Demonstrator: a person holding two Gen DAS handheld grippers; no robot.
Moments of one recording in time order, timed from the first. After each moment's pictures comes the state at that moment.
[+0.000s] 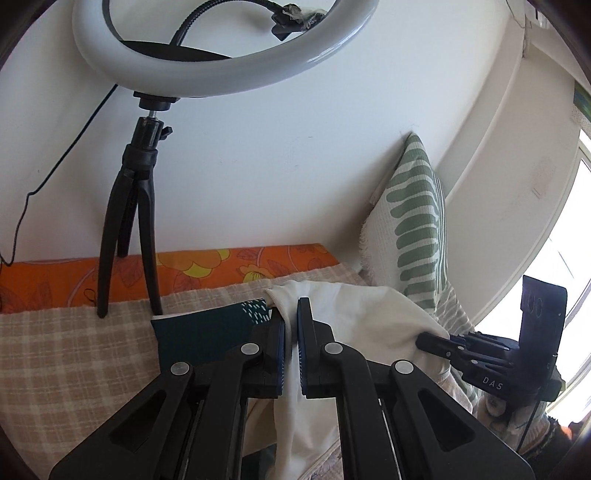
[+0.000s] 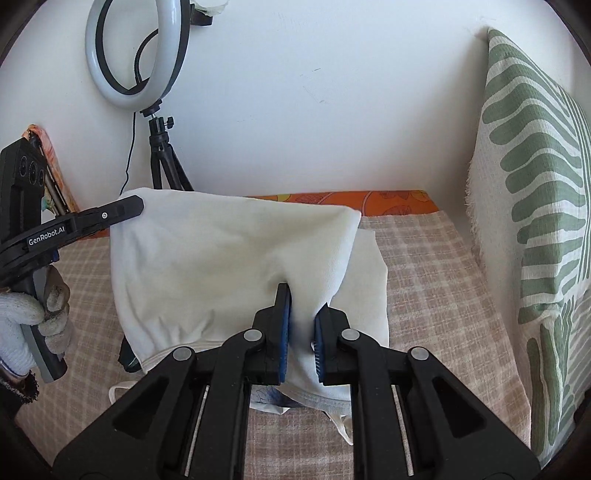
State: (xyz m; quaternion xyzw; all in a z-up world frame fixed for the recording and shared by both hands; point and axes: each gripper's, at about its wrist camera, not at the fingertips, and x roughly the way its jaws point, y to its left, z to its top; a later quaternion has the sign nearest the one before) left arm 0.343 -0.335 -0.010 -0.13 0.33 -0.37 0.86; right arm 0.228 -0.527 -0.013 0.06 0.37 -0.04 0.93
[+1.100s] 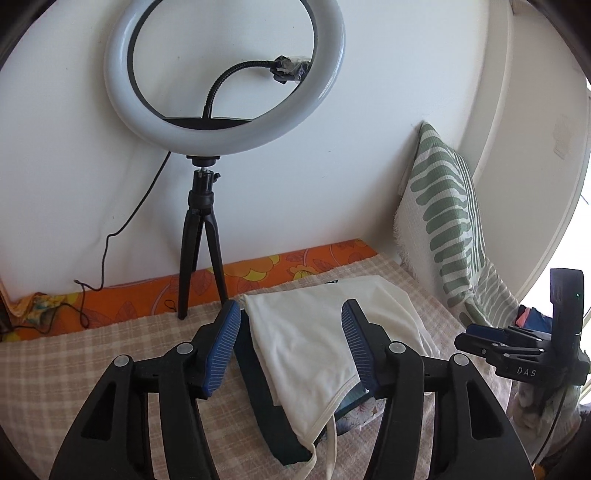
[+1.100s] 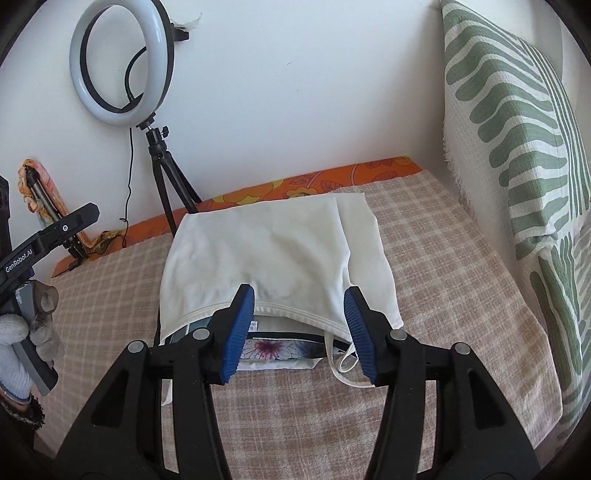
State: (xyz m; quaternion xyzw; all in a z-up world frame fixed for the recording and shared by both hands) left arm 0.292 -0.291 0.037 -0.04 0.32 -0.30 0.90; right arm 0.172 -0.502 0.003 0.13 0.37 -0.08 0.92
